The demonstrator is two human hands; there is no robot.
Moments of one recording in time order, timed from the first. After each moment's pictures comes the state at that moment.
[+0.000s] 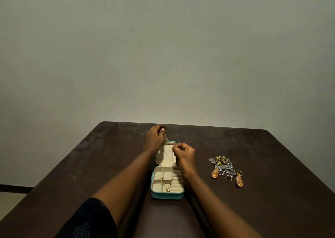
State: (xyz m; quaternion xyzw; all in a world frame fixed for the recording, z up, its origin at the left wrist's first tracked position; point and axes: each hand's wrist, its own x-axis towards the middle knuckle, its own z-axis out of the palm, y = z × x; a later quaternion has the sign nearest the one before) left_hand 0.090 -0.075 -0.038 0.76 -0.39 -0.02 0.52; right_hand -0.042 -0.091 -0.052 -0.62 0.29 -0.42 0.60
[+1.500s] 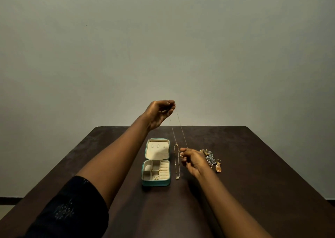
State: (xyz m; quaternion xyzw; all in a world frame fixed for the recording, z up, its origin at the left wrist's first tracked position) left_hand 0.011 -0.051 0.094 0.45 -0.32 -0.45 0.71; right_hand -0.132 -0.086 -0.026 -0.38 0.36 -0.35 0.78
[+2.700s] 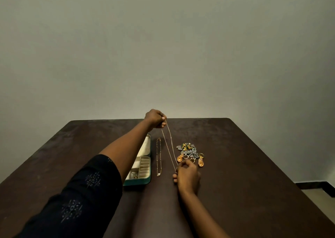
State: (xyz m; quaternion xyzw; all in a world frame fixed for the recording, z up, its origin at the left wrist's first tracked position) left_hand 0.020 -0.150 0.017 0.73 -0.39 -0.28 0.49; right_hand -0.159 -0.072 -0.084 -0.53 0.59 -0.38 0.47
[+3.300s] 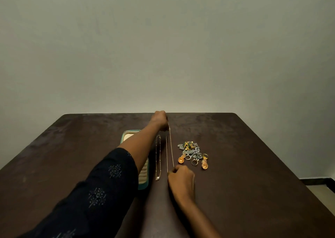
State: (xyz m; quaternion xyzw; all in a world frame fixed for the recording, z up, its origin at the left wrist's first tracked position) left_hand 0.026 -0.202 -0.024 0.83 -0.49 -0.15 0.23; right_hand -0.152 -0.074 -0.076 -0.71 0.57 -0.20 0.36
